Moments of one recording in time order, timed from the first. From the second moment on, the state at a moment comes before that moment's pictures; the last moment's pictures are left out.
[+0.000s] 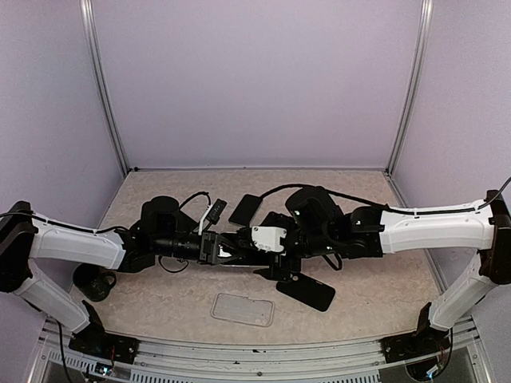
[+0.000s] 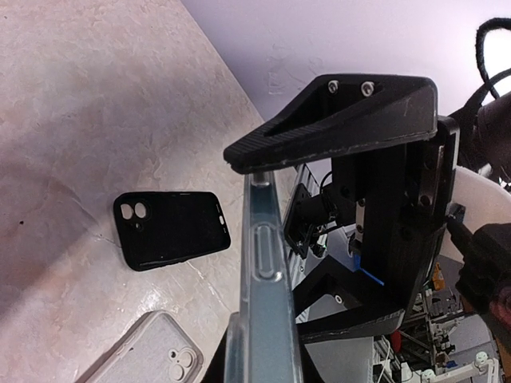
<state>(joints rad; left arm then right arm) -0.81 1.43 0.63 0.50 0.65 -0.76 1.11 1.53 1.08 -0.19 -0.02 -0.59</state>
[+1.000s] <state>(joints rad) -0.81 1.45 0.63 0.48 0.65 -0.76 1.18 1.59 1.09 -0.16 0.21 -0.63</state>
